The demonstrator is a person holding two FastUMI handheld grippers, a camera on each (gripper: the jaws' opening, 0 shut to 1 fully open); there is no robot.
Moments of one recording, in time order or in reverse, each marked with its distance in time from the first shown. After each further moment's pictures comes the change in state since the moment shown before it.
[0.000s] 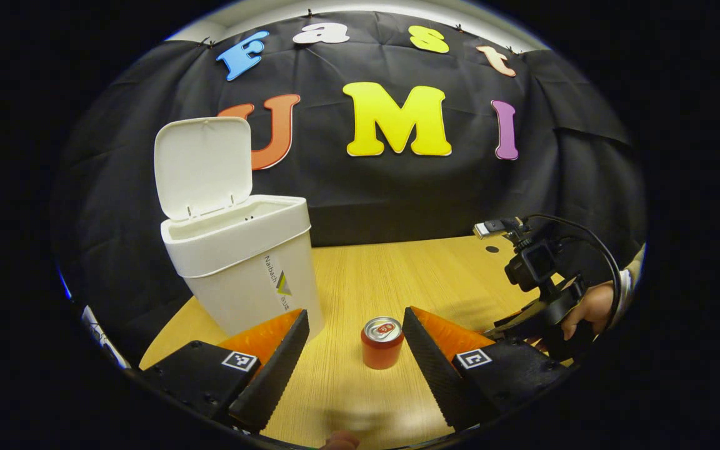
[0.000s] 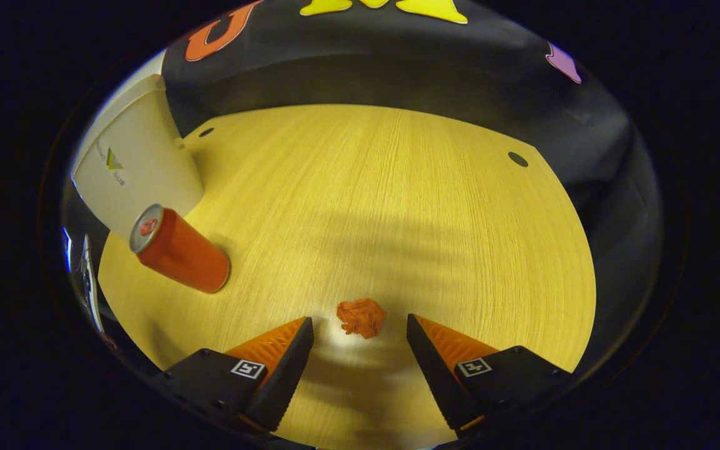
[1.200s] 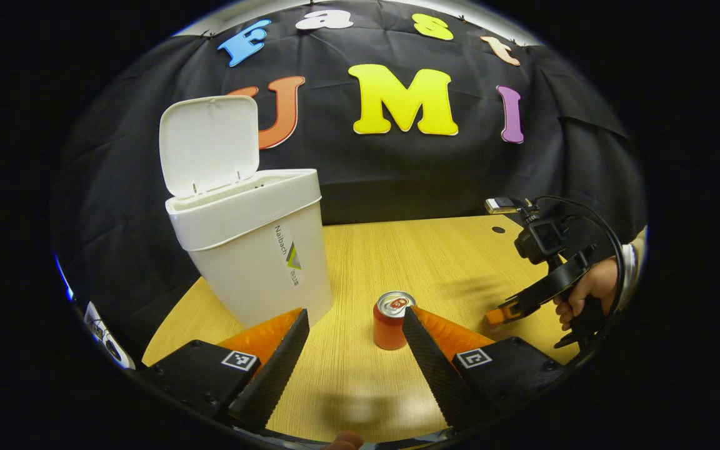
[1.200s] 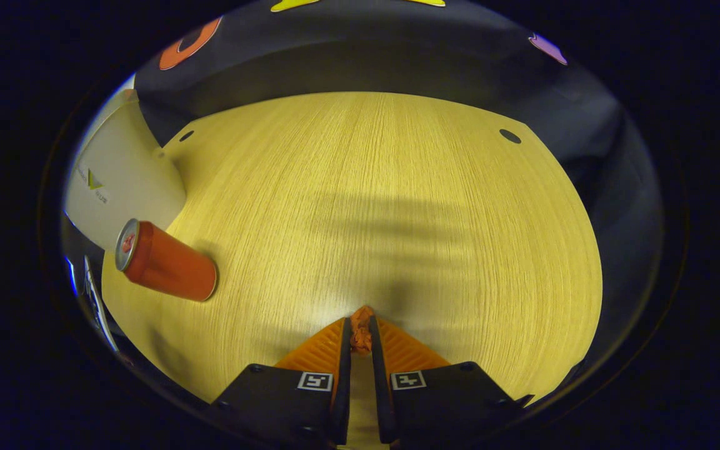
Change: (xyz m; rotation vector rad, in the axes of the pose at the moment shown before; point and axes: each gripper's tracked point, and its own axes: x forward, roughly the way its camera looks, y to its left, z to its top) left arm -0.010 0.017 -0.021 0.025 0.075 0.014; right arm -0.018 -0.006 0.005 0.077 0.024 -0.003
